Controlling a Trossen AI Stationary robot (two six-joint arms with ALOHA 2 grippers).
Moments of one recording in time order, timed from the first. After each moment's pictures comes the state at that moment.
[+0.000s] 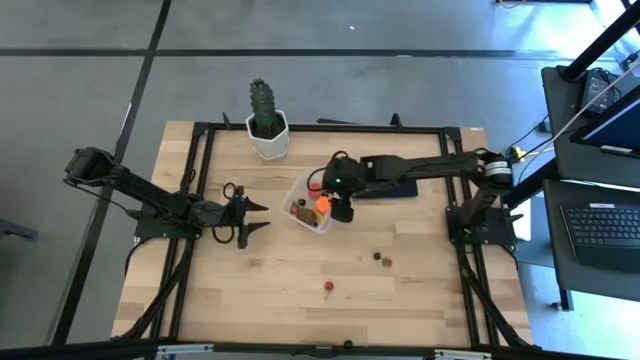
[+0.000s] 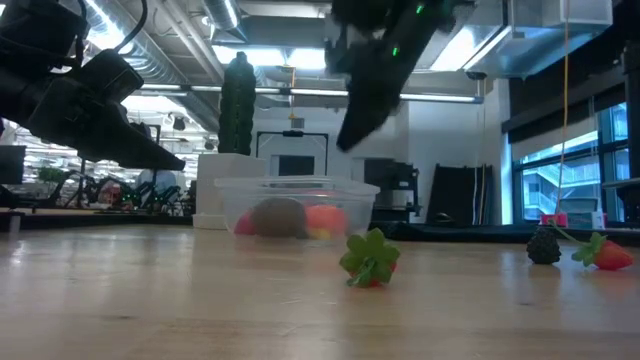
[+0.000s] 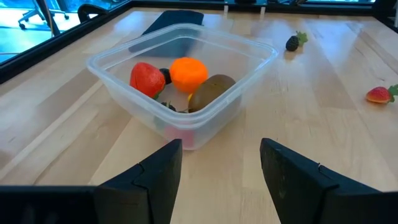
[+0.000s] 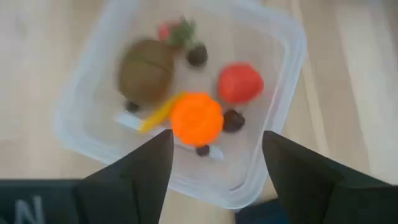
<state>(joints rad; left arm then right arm) -0.25 0.90 0.01 0.53 -0.43 -0.18 -0.09 1.78 1.37 -0.61 0.09 0.00</state>
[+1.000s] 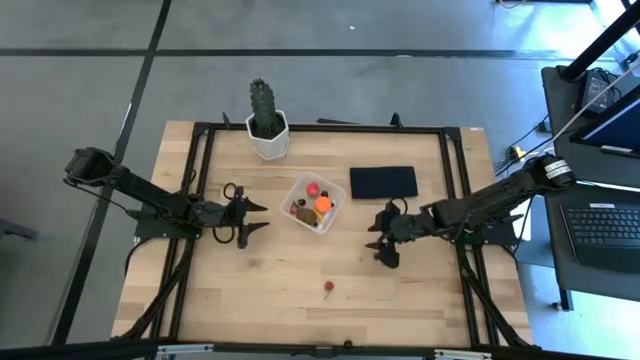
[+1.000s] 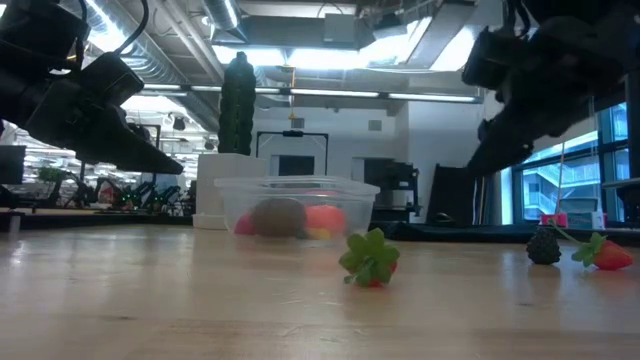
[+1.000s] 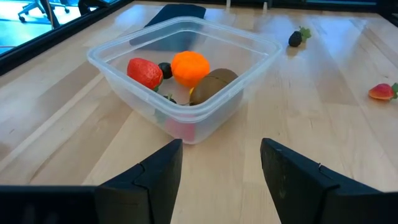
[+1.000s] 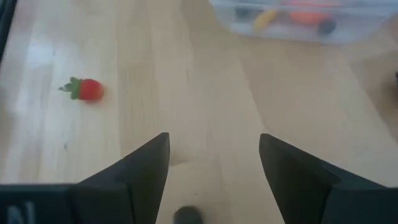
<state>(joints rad) -0.25 0.90 0.01 0.51 -0.43 -0.20 0.30 1.27 0.55 -0.05 0.18 0.50</state>
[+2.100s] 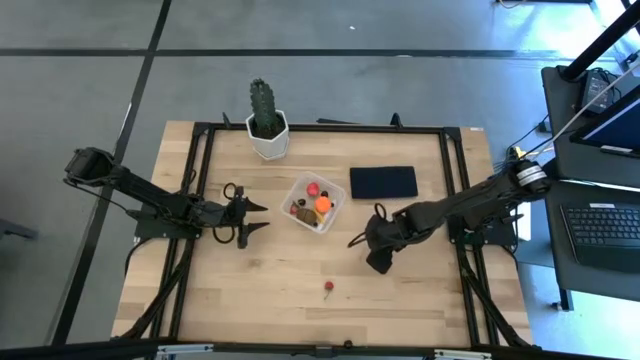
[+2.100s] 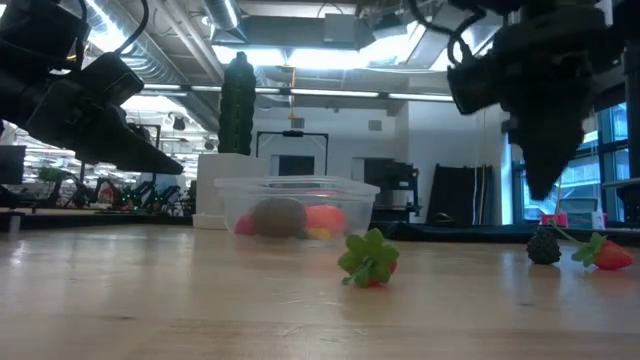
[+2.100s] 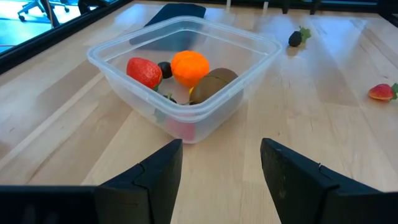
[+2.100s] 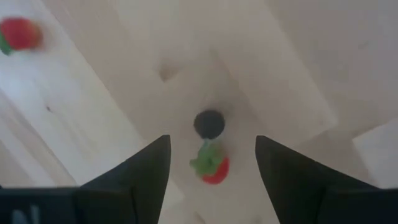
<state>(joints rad) -0.25 0.90 0.01 0.50 -0.43 -0.21 0.30 1.54 0.96 -0.73 -0.04 0.94</state>
